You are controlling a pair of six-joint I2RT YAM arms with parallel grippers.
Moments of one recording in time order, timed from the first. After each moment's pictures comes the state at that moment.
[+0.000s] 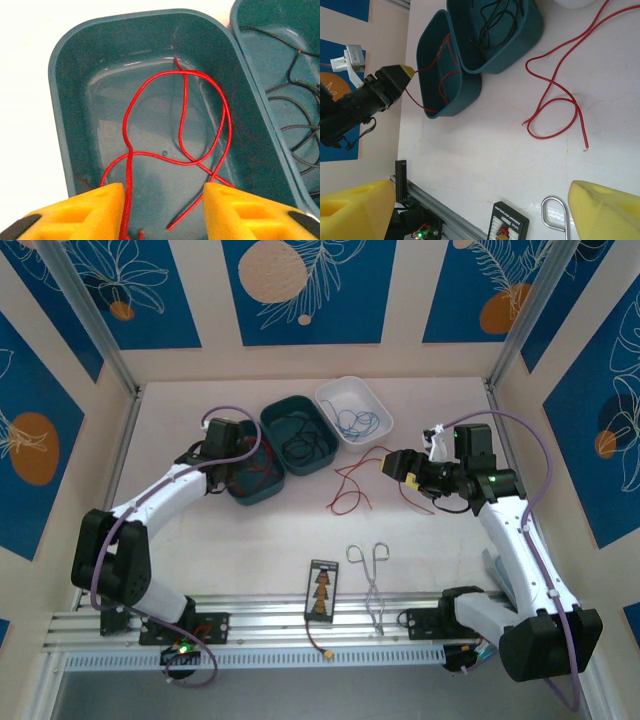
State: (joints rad) left arm -0.34 1.50 1.01 -0.36 -0.22 -0.52; right arm 0.10 1.05 1.00 -0.77 -0.67 0.51
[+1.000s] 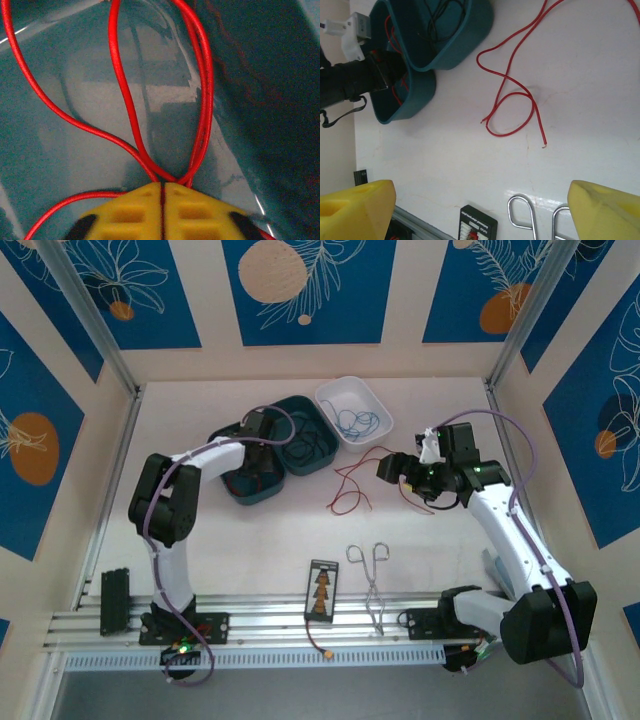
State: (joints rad) left arm -0.40 1.97 1.33 -0.50 -0.21 -0.37; right arm 0.17 1.15 1.00 -0.79 -0.49 0.51
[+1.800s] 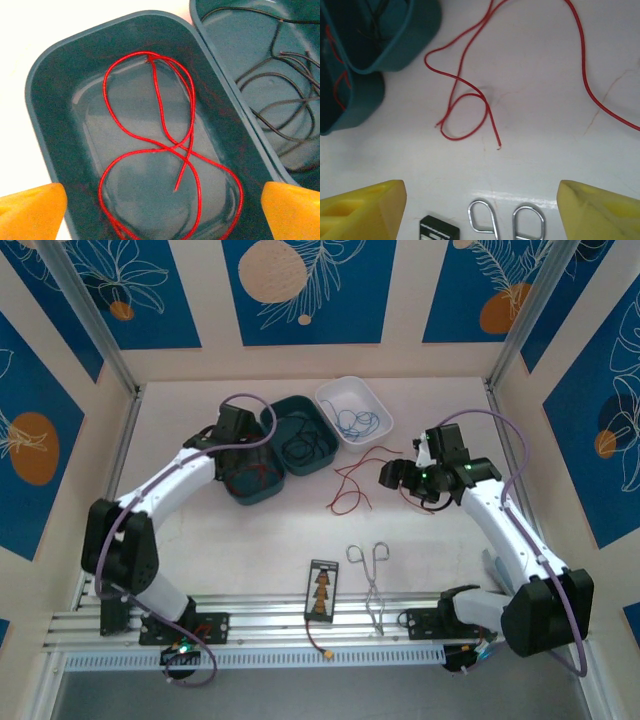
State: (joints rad) left arm -0.40 1.54 1.18 -0.53 -0.22 -0.37; right arm 0.24 1.20 1.00 -0.83 -0.28 0.48
